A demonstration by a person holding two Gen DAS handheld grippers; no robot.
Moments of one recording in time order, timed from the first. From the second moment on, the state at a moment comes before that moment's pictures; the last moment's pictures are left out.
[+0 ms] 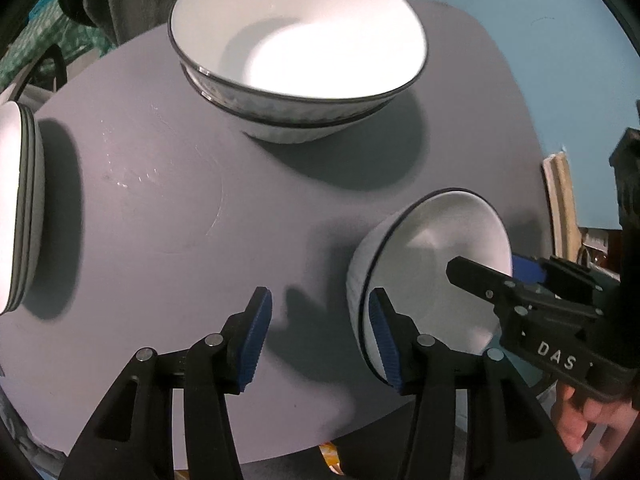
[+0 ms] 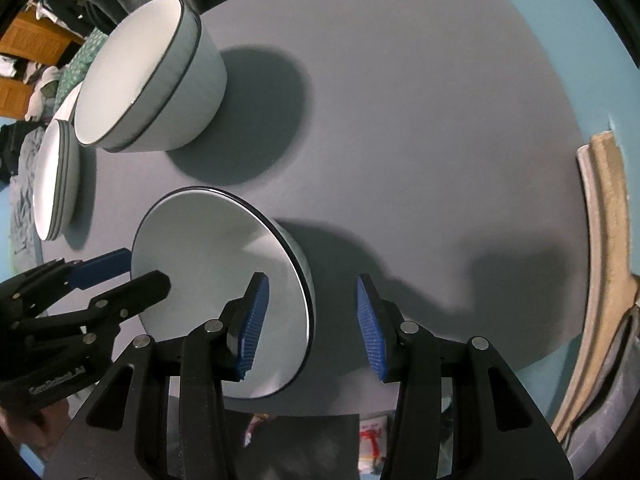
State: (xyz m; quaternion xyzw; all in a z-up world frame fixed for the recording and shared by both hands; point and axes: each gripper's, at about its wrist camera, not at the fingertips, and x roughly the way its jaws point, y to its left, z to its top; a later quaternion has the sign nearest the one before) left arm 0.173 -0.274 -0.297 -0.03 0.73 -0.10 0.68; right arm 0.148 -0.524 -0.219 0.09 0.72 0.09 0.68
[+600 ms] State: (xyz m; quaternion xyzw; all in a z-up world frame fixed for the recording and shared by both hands) left arm 0.172 -0.288 -0.323 -0.06 0.75 -0.10 0.65; right arm 0.157 -0.526 -0.235 0.11 0.73 0.10 0.67
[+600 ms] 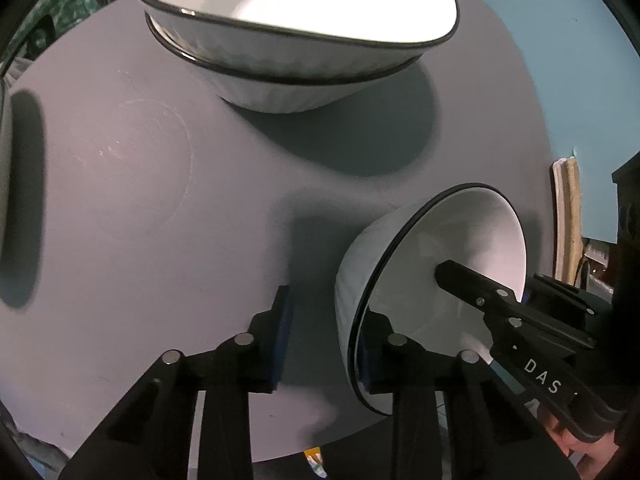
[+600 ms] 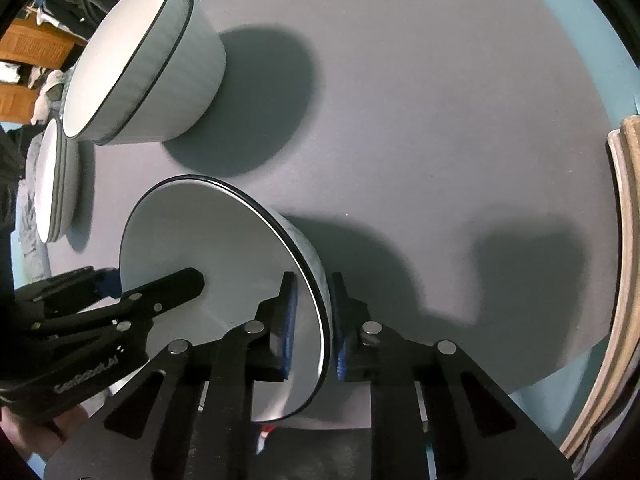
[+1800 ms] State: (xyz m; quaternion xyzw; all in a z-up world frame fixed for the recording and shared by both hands) left arm 0.179 -0.245 -0.240 -0.07 0.70 -0.09 0.70; right arm 0.170 -0.498 -0.158 0.07 0.69 0.12 0.71
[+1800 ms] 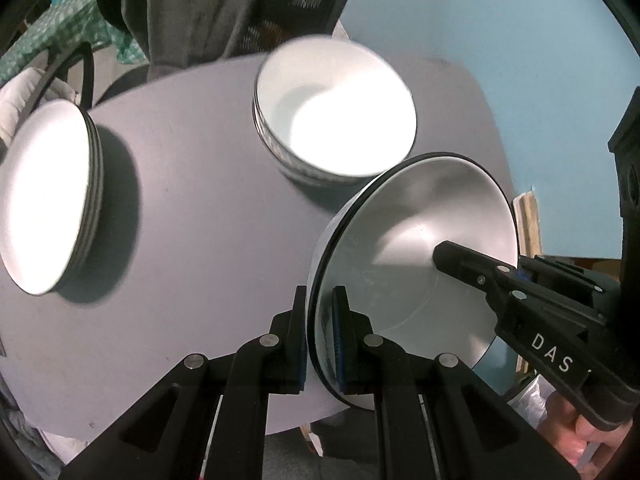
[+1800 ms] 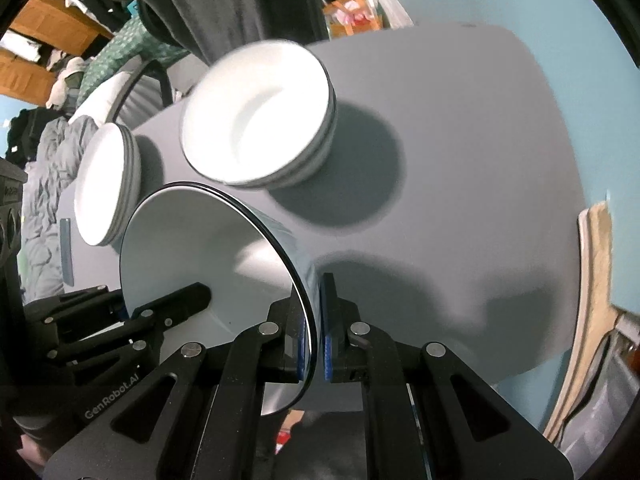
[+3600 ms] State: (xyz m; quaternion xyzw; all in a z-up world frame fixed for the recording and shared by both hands) left arm 0.276 -0.228 -0.254 -0.03 0.71 -0.04 0.70; right arm 0.257 -0.464 -0.178 0.03 0.73 0.13 0.67
